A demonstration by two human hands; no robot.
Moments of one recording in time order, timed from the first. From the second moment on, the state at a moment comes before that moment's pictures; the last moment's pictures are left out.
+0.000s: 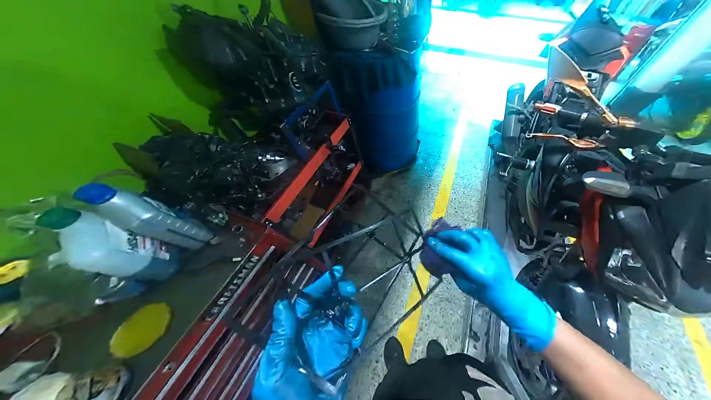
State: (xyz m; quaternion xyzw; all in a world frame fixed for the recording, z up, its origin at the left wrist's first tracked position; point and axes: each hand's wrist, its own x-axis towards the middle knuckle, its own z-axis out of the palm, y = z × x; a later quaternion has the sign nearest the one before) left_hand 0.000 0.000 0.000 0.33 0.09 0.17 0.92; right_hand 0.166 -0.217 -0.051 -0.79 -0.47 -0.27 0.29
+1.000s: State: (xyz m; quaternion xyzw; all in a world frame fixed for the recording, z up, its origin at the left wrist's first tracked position) left_hand 0.113 0.112 -0.076 0.31 0.04 0.04 0.95; right_hand 0.206 -0.110 -0.083 -0.86 -0.42 -0.08 0.29
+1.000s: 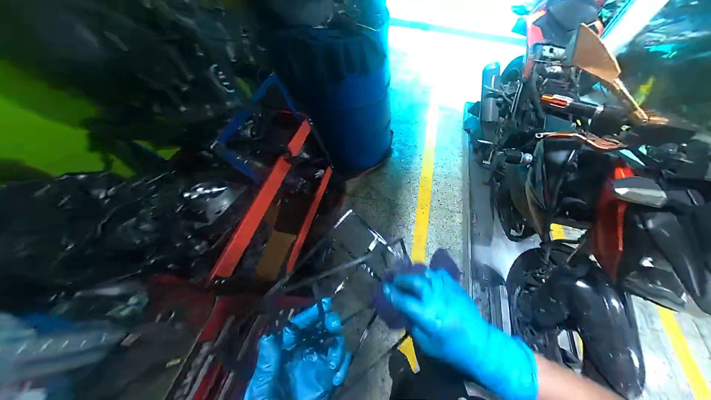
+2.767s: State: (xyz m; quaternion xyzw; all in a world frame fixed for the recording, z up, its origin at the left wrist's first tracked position) left_hand 1.292 -0.311 -0.051 0.51 -0.12 -0.43 0.74; right_hand 0.917 -0.460 -0.205 -0.40 0.67 -0.35 0.53
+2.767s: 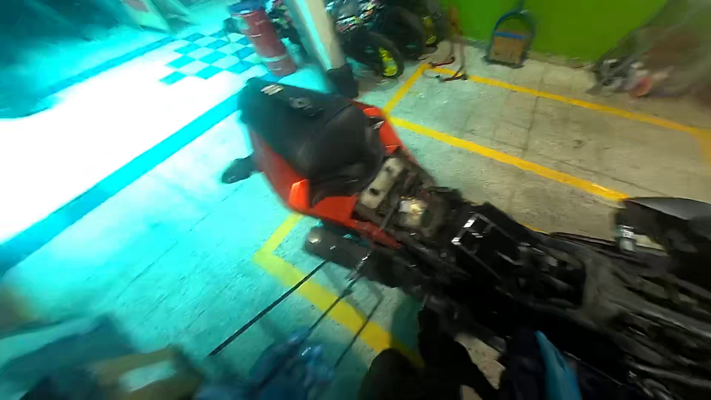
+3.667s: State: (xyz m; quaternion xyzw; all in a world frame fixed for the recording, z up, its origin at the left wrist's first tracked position) left_hand 1.381 -0.347 -0.035 0.56 -0.18 -0.32 0.74; right_hand 1.282 -0.521 -0.074 -0.91 0.08 -0.37 0.15
